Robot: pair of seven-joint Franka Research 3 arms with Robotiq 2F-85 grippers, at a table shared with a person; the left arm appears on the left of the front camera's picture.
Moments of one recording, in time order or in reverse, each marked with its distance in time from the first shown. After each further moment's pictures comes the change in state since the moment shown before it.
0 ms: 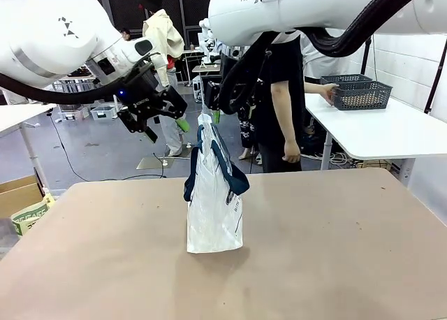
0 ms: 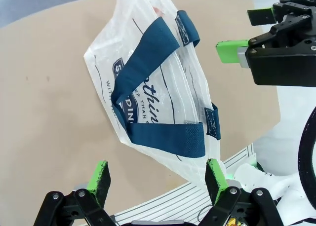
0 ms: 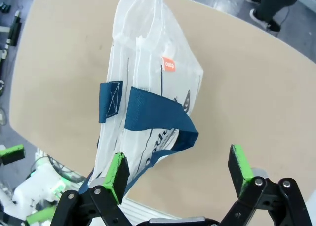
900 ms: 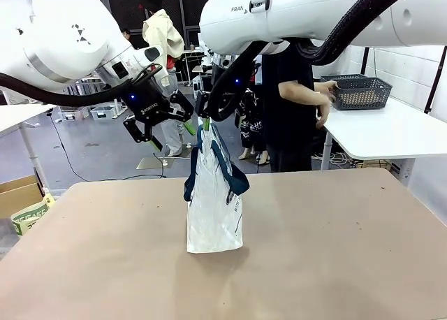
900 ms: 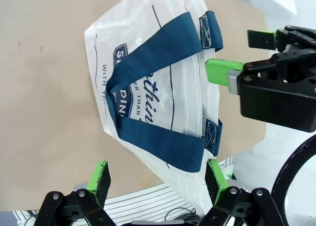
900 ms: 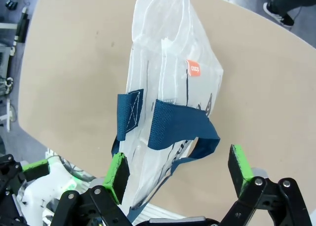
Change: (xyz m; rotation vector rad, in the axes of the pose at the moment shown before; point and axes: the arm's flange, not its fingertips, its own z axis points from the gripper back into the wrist) left arm 0.007 0.000 -0.019 -0.024 0.049 0.220; right arm 0.009 0.015 -0.023 0.055 0.032 -0.025
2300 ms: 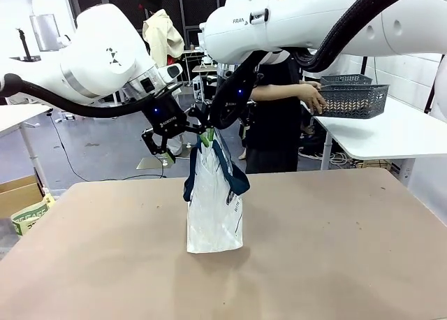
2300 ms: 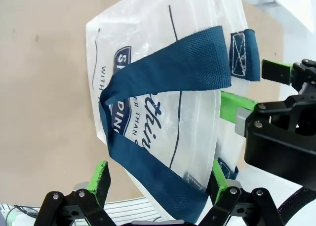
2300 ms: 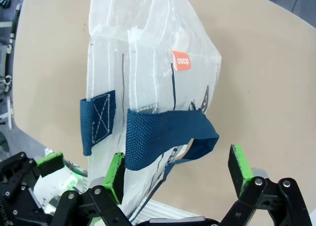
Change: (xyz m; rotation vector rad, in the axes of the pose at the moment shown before) left arm 0.018 -0.007 -0.050 0.051 0.024 0.126; right arm 0.000 -0.013 -0.027 0.005 0.075 -0.038
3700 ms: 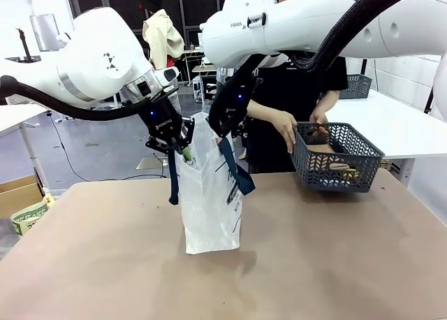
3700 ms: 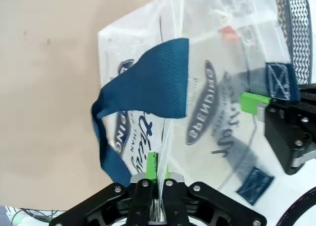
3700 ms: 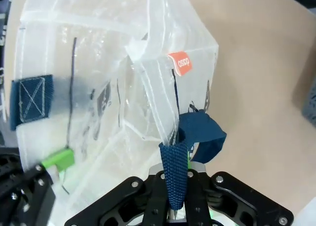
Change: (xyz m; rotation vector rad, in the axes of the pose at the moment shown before) left arm -0.002 0.013 0.003 0.031 -0.028 -0.007; right arm -0.011 0.000 -0.002 -0.032 0.065 0.011
